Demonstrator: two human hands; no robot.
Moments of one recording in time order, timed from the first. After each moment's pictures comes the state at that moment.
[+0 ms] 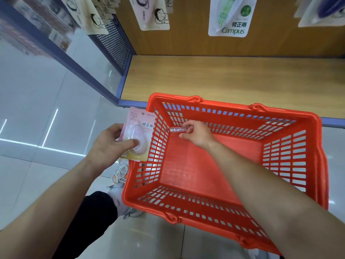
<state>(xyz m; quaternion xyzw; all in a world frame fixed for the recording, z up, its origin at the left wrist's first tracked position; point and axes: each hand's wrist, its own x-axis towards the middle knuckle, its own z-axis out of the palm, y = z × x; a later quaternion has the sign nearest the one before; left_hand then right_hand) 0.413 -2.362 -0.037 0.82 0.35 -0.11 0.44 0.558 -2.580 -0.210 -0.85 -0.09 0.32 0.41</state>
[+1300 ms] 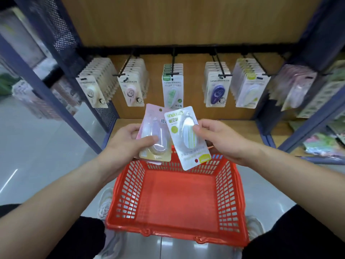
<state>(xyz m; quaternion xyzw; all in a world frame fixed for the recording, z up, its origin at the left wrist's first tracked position) 0.427 -2.498 0.150 0.71 0.17 -0.06 0.68 0.513 -2.742 0.128 -0.73 -0.18 0.26 0.60</state>
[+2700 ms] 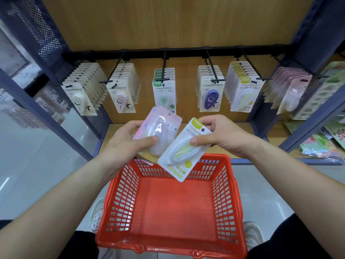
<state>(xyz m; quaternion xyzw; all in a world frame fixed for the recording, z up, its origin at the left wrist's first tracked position) 0.470 -2.507 0.145 0.76 0.14 -0.05 0.63 0.552 -2.758 0.142 -0.72 -0.16 0.27 0.62</state>
